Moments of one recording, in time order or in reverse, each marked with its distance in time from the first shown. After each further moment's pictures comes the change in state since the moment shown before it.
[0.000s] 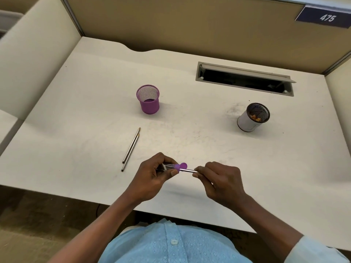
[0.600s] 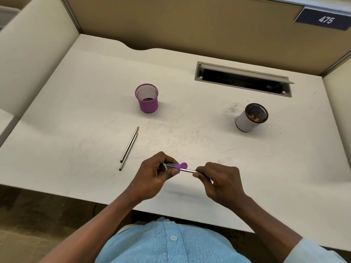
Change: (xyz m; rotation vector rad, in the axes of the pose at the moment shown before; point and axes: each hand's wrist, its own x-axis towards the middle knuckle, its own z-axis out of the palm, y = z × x) left_hand 0.003 0.006 0.005 0.003 -0.008 -0.024; right_hand -0.001 0.001 -0.003 0.108 -0.044 0.115
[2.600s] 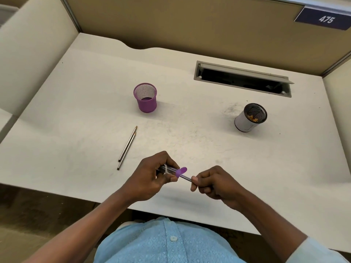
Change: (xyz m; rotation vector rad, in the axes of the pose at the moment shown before) left_hand 0.000 0.013 -0.008 0.097 -0.130 0.119; right_hand 0.013 0.002 -0.014 0.993 -0.605 0.997
